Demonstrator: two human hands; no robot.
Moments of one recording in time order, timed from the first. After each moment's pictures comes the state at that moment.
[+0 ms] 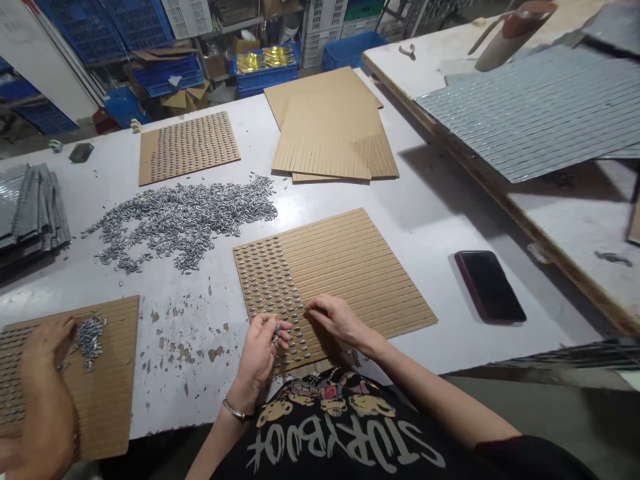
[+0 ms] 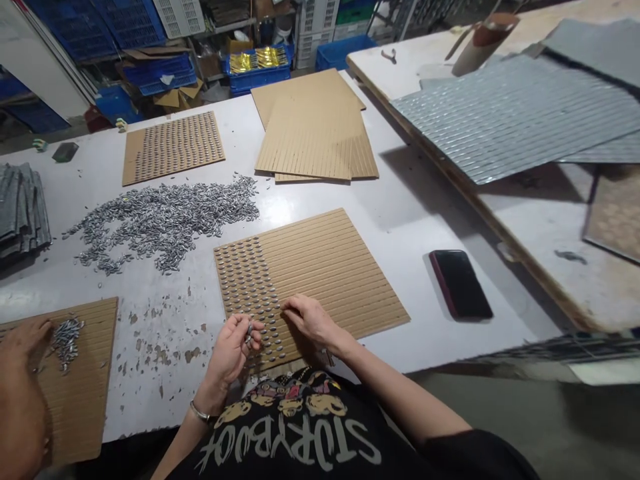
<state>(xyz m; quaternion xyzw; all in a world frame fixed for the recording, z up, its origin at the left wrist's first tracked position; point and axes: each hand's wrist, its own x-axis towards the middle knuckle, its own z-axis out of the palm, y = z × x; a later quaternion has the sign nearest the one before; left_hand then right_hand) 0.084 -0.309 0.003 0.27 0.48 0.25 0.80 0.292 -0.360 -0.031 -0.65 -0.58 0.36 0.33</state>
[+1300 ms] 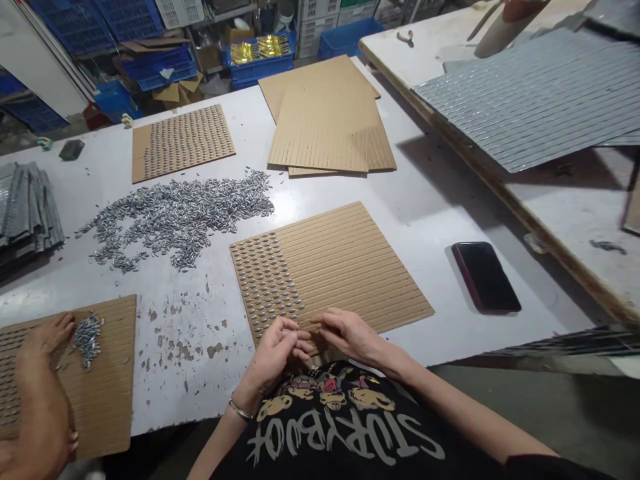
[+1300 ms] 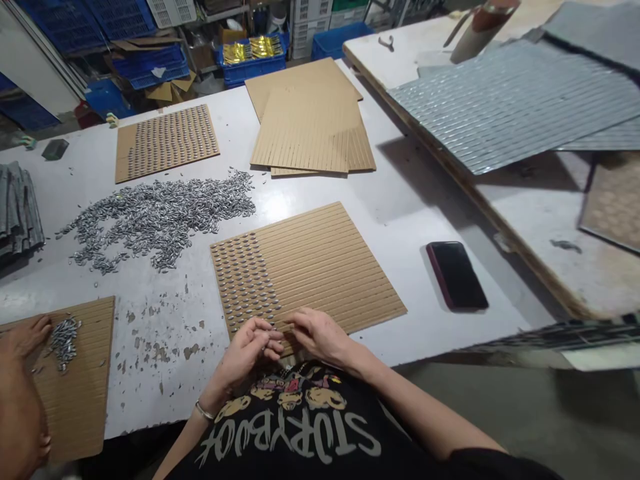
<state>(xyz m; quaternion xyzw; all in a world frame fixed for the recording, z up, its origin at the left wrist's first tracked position) 0.093 -0.325 0.008 0.37 0.42 0.12 0.82 0.292 -0.398 -0.004 -0.62 -0.63 0.38 0.27</state>
